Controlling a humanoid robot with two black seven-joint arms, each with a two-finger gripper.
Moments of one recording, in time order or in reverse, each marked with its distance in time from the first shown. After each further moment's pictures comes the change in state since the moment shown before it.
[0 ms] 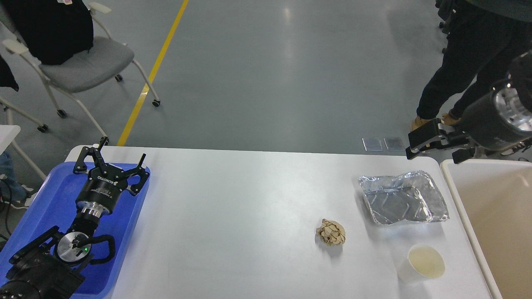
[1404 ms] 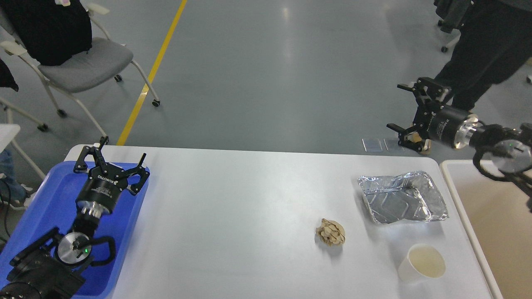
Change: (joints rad) left arm 0.000 0.000 0.002 0.000 0.000 0.000 -0.002; right arm -1.321 -0.055 1.455 -0.643 0.422 -0.307 -0.015
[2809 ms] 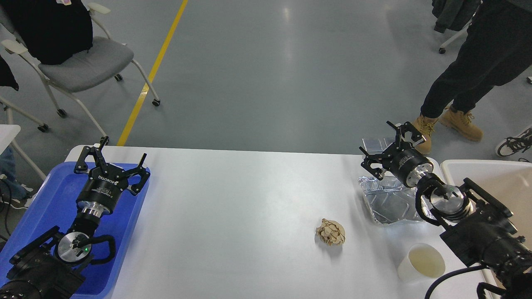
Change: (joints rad) left arm -0.001 -0.001 0.000 0.000 0.000 0.000 0.000; right arm -0.323 0.503 0.641 -0.439 0.007 0.029 0.014
